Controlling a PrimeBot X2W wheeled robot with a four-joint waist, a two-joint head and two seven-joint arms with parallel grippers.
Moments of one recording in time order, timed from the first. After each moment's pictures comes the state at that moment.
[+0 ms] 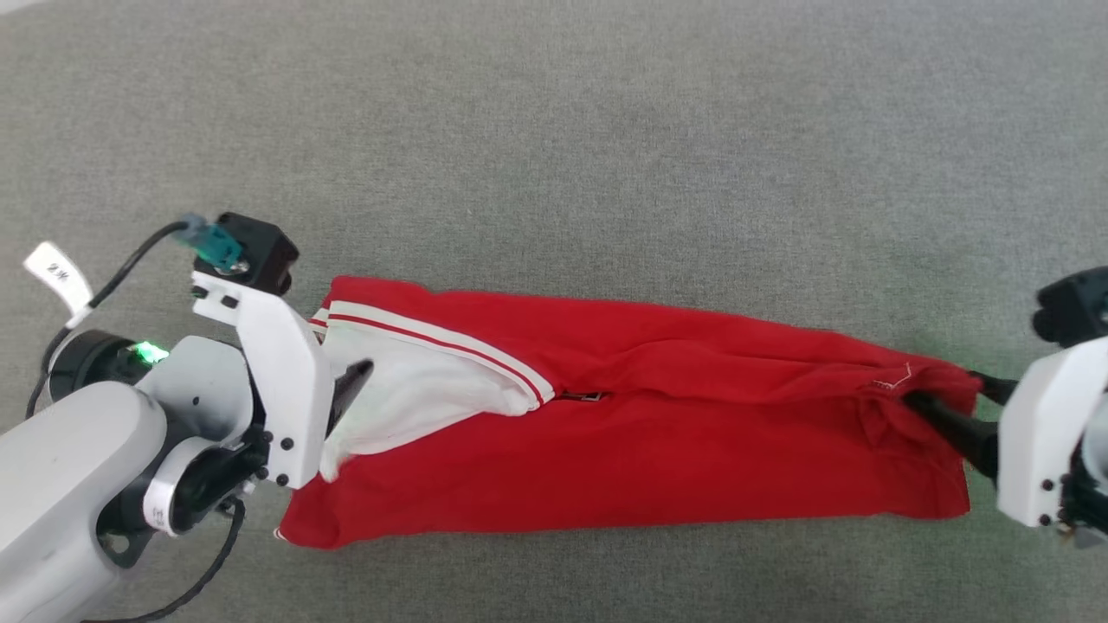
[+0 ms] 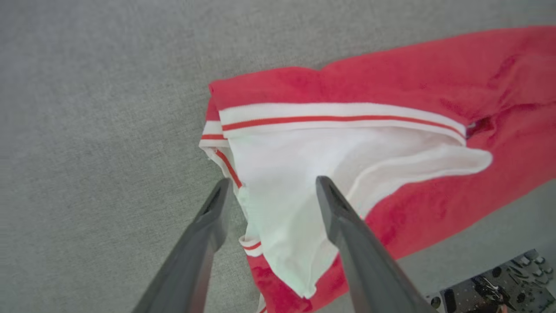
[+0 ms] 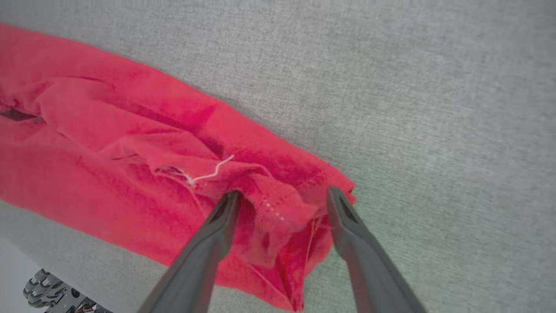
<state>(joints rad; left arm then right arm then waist) -0.79 0.93 -0.99 -0.16 -1.13 0.39 0.68 -0.19 -0.43 -0.01 -0.19 0.62 0.13 1.00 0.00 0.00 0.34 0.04</state>
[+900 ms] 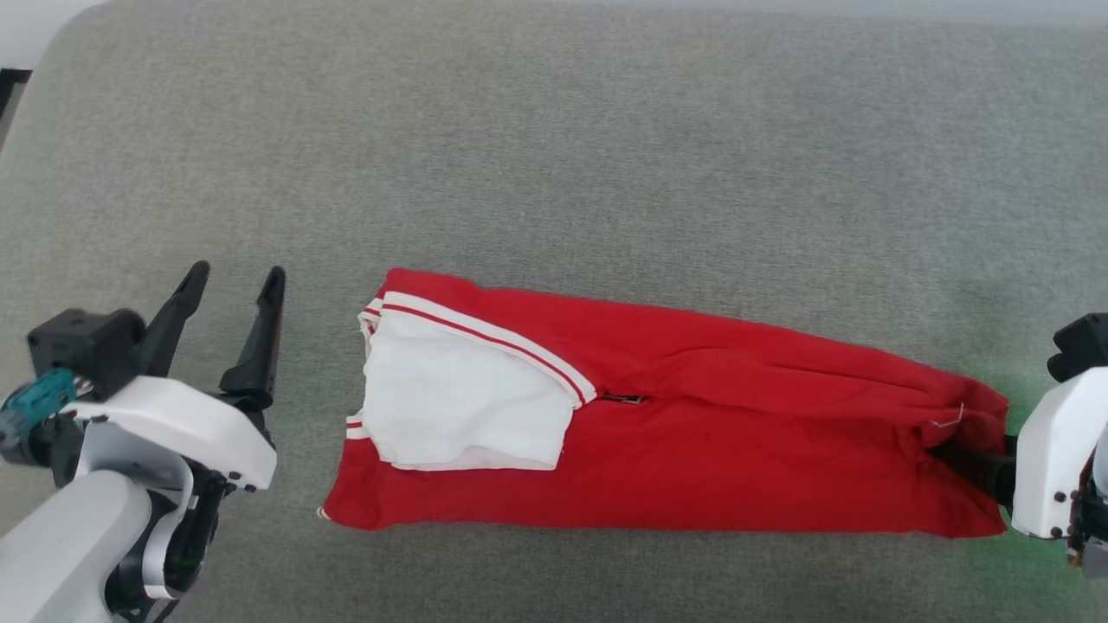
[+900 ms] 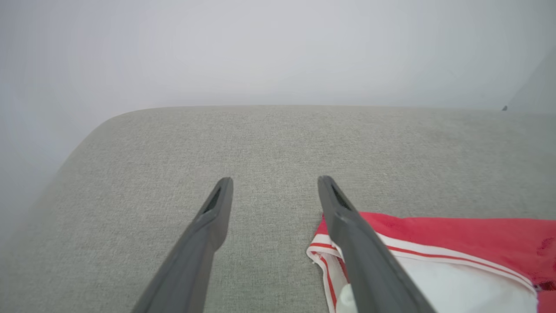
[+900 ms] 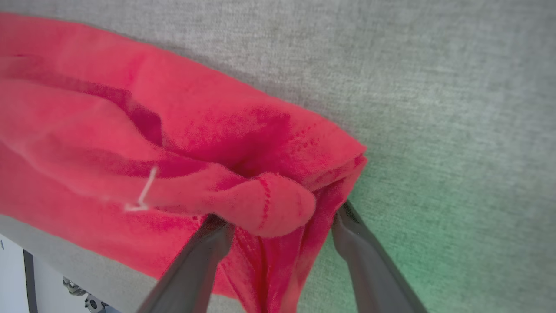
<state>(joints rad) -0.46 0.85 -0.76 -0.01 -1.01 0.35 -0.24 -0.18 -0.43 -0.04 0.04 0.70 0.13 0.98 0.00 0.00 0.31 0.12</state>
